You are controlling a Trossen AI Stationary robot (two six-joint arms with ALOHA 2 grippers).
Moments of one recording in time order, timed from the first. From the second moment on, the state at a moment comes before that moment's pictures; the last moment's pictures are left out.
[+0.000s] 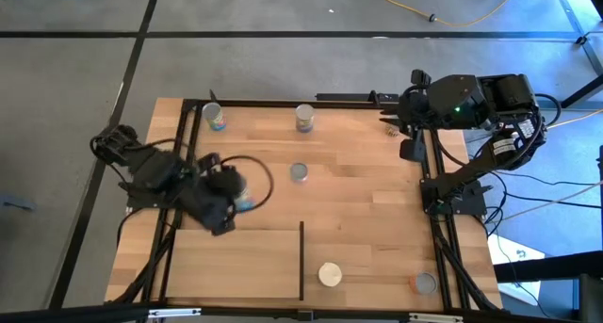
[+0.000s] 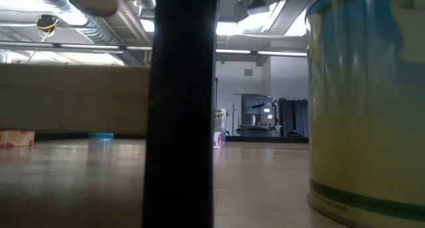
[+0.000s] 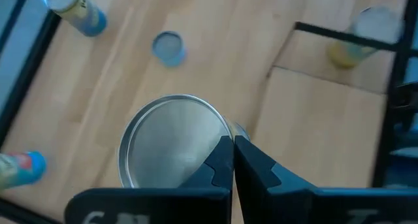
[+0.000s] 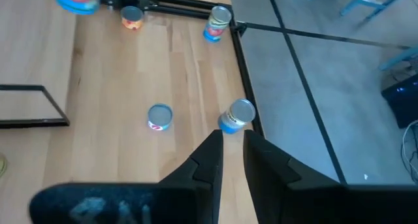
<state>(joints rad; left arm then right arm) -0.59 1.49 1.88 -1.57 -0.46 -0.85 0.06 1.49 2.32 -1.56 0.38 -0.09</state>
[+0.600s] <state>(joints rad) -0.98 1.49 1.61 -1.55 -0.48 -1.56 0.06 1.49 2.32 -1.51 0.41 -0.09</state>
